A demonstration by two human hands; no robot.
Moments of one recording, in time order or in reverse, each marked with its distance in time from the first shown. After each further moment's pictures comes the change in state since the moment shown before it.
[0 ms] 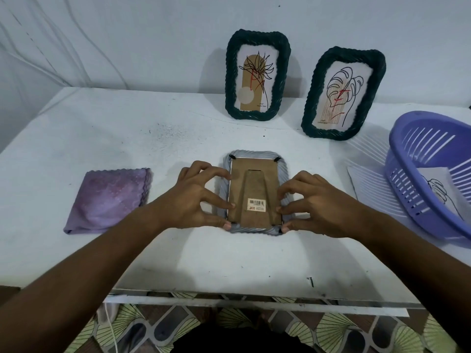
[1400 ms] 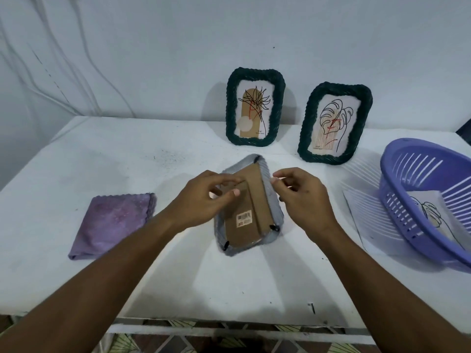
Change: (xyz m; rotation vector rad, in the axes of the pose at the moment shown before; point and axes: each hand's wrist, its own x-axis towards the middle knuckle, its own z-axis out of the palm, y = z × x) left_hand 0.039 0.023 -0.028 -0.437 0.142 -0.474; right_hand 0.062 -0.041 -0.035 0.821 0.571 0.924
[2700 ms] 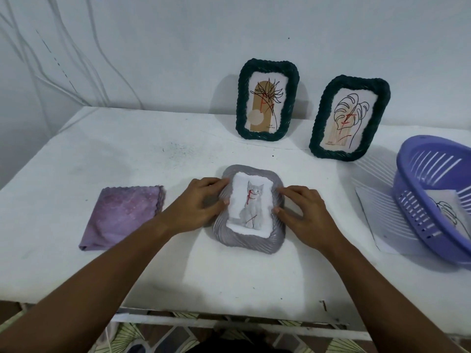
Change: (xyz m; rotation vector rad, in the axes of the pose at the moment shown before) left_hand -0.012 -0.058 -0.005 0.189 -0.052 0.089; right_hand -0.002 0.078 0.015 -0.384 -0.168 -0.285
